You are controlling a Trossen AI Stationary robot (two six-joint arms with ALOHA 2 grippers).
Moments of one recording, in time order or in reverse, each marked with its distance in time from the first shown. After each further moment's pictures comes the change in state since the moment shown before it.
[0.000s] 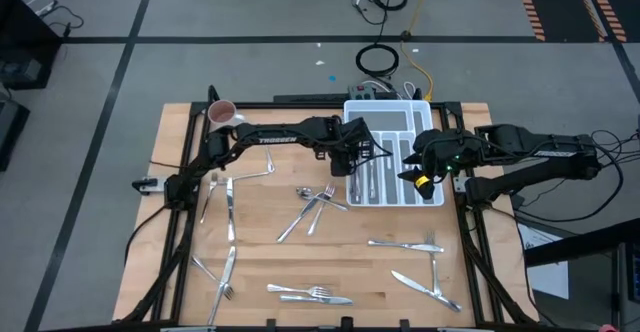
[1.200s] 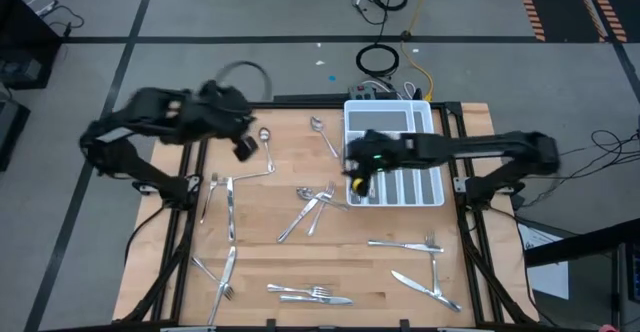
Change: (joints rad) left arm -0.242 -0.892 0.000 -0.707 -0.537 -2.329; right arm -0.128 0.533 -0.024 0.567 -0.067 -0.297
